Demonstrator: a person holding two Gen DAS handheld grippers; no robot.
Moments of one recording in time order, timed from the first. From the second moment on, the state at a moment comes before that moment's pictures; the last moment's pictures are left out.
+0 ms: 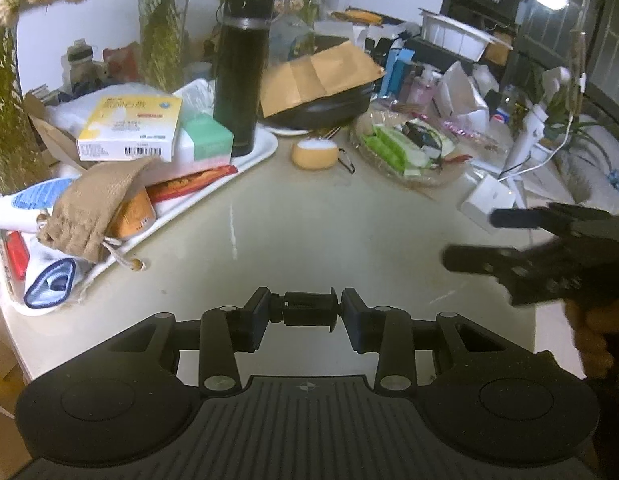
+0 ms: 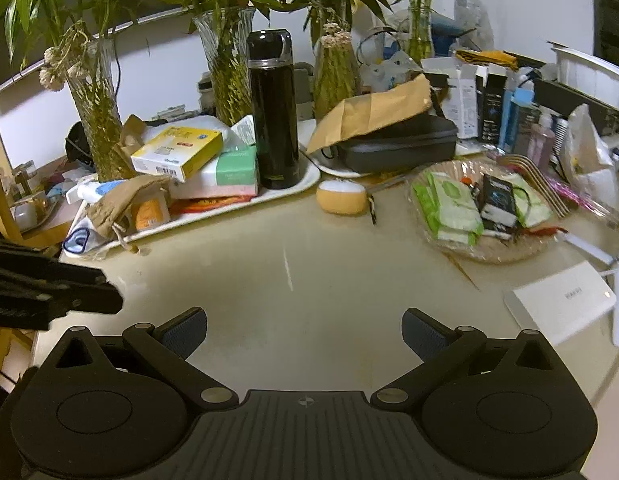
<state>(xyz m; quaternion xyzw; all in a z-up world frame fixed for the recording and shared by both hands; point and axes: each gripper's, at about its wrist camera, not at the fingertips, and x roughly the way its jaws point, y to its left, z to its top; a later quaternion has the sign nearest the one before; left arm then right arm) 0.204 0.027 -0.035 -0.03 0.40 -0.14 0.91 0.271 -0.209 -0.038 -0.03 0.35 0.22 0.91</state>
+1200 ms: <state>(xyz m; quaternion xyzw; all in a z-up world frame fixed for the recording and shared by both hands) 0.204 0.036 -0.024 -0.05 0.39 -0.16 0.91 0.427 -0.153 -0.092 -0.03 0.33 0.19 0.92</state>
